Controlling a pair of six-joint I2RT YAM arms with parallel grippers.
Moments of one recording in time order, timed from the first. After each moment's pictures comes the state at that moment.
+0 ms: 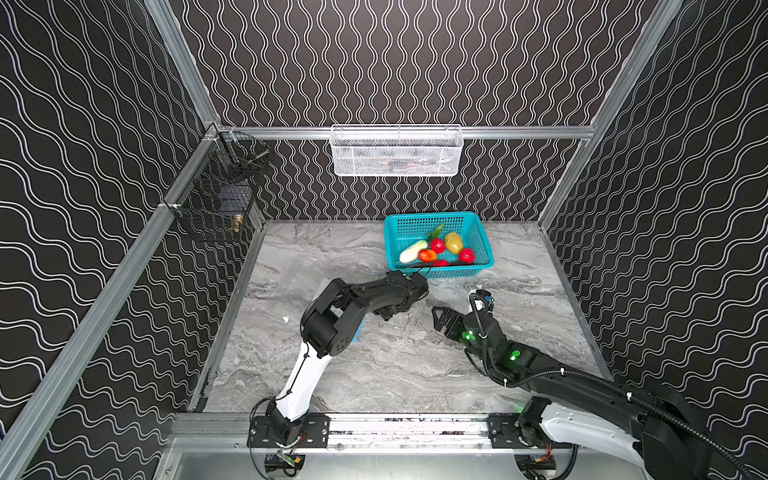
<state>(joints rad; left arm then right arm) -0.77 2.25 1.63 -1.06 -0.79 -0.21 0.81 1.04 0.46 0.05 0.32 0.94</state>
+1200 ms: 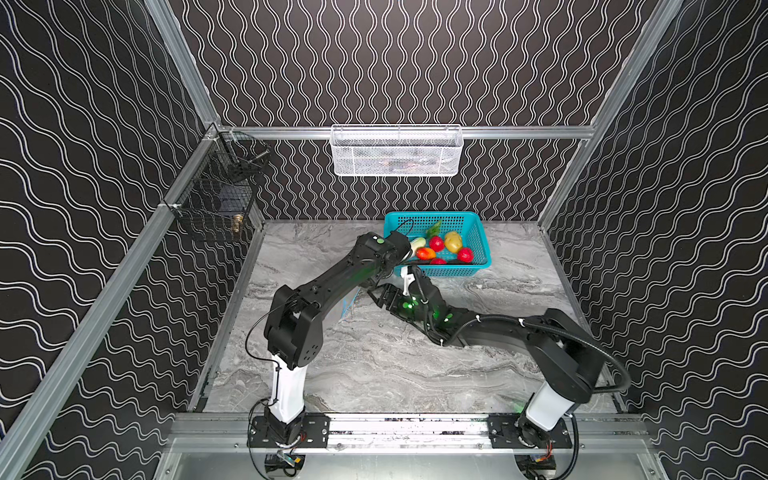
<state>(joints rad) -0.65 1.96 1.80 -1.34 -0.72 -0.25 0.88 1.74 0.95 0.41 -0.09 1.13</state>
